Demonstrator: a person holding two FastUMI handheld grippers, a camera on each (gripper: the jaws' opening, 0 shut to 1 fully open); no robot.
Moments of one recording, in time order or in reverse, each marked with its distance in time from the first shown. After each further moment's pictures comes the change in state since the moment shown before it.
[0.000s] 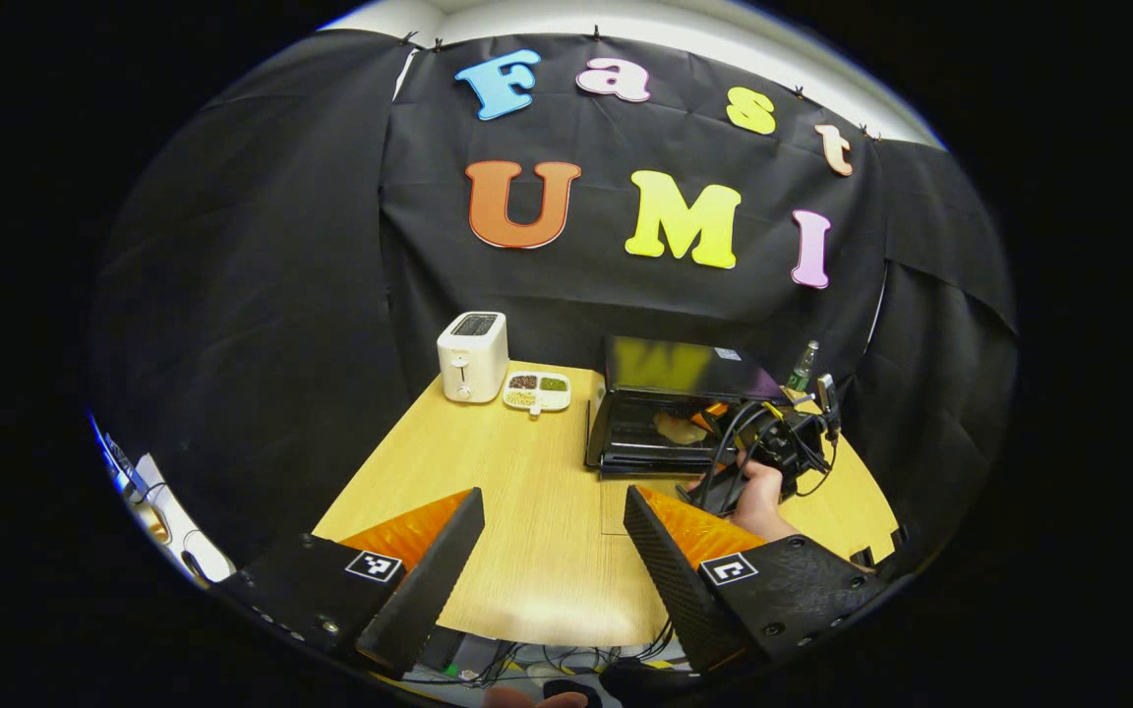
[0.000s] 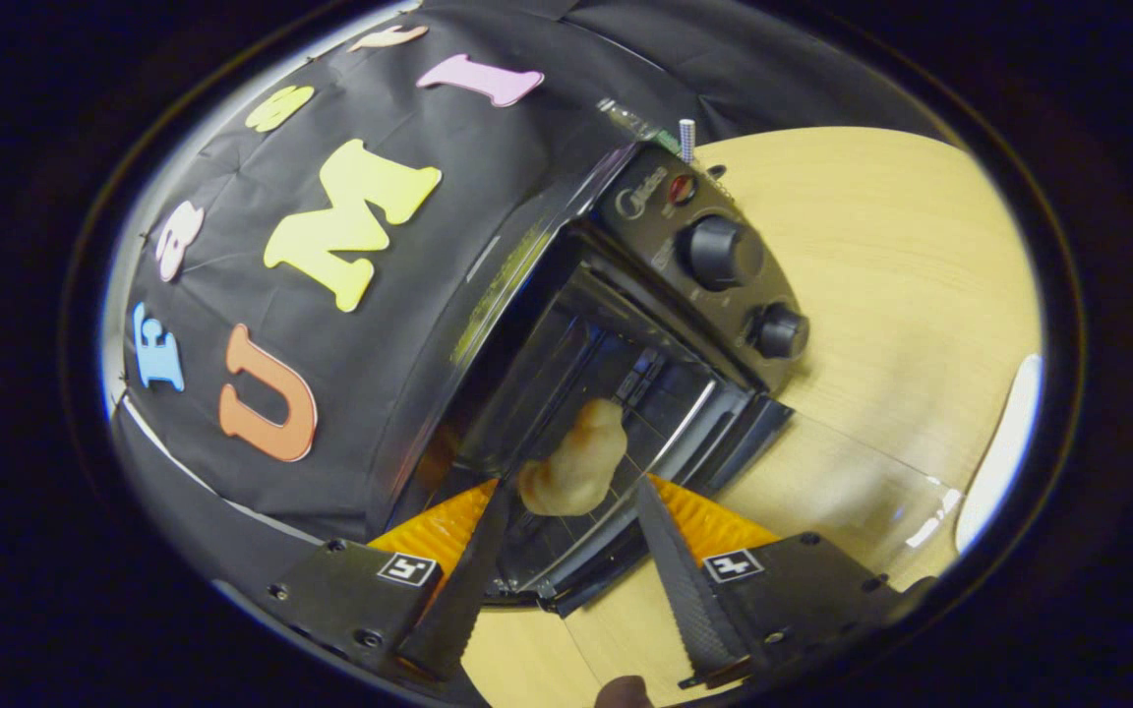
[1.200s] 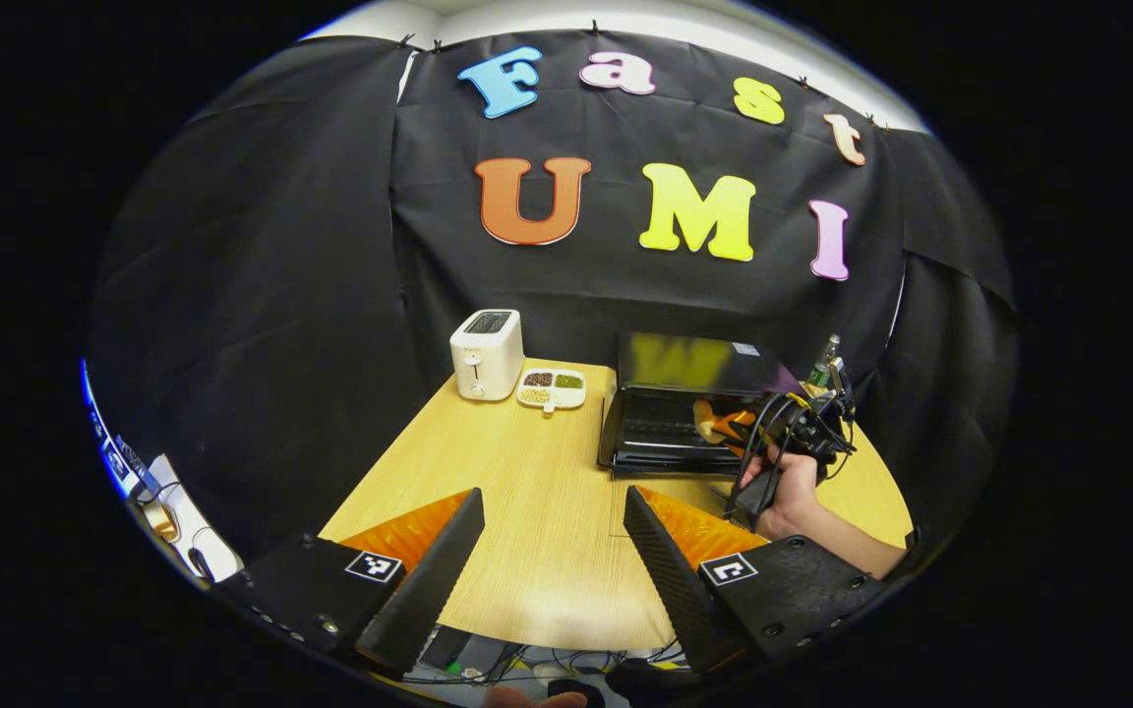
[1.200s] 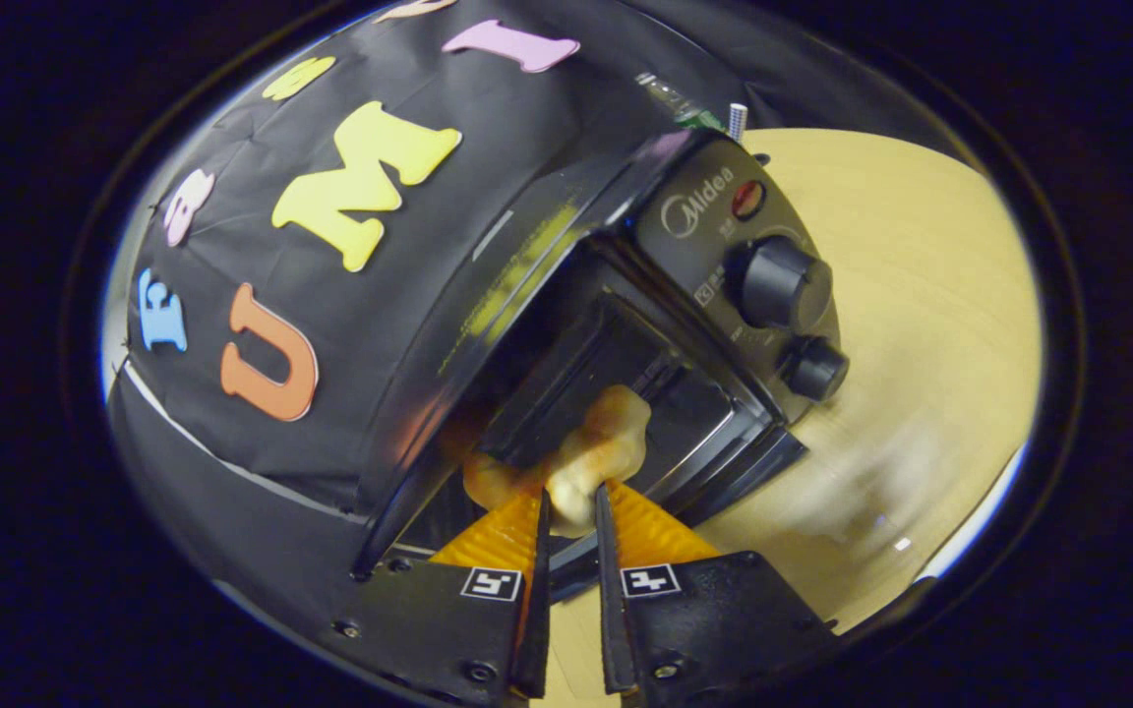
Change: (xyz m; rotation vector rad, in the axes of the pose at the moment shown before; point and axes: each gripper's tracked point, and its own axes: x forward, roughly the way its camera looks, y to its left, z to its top) left arm 0.011 -0.008 -0.004 0.022 0.037 0.093; right arm 0.041 0.010 0.003 -0.057 0.097 0.037
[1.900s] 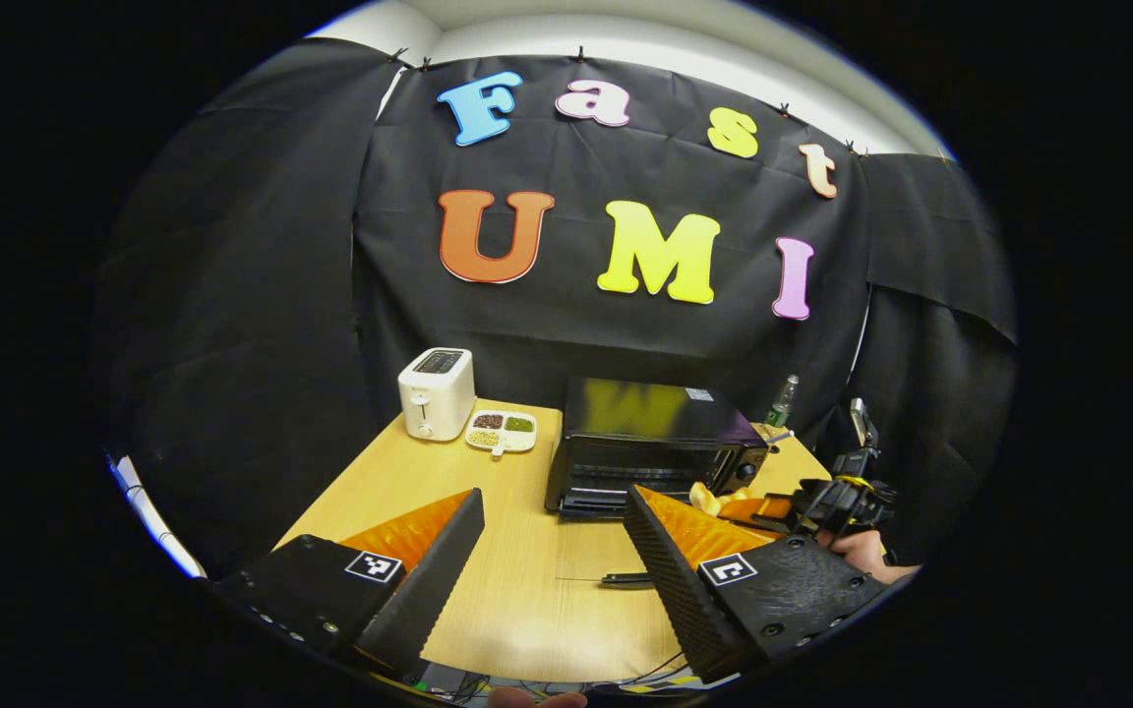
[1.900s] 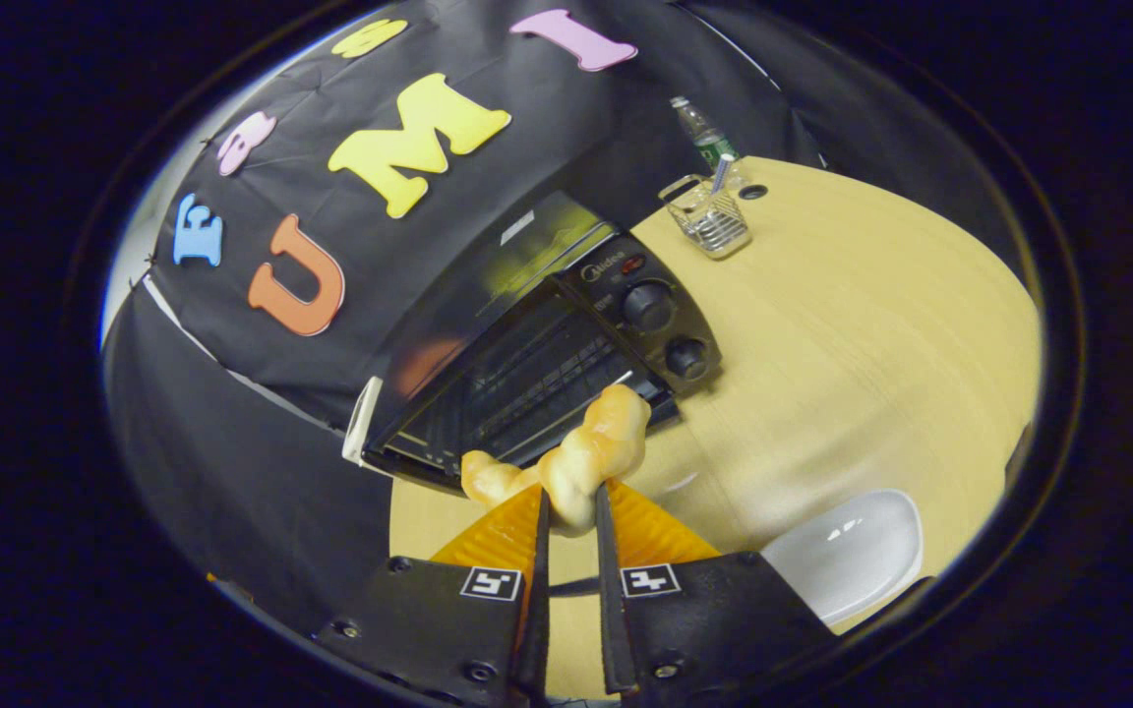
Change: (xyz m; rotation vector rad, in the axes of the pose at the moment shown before) left arm 0.017 -0.033 0.034 -0.035 -0.143 -0.110; right arm -0.118 -0.027 -0.003 -0.261 0.148 -0.017
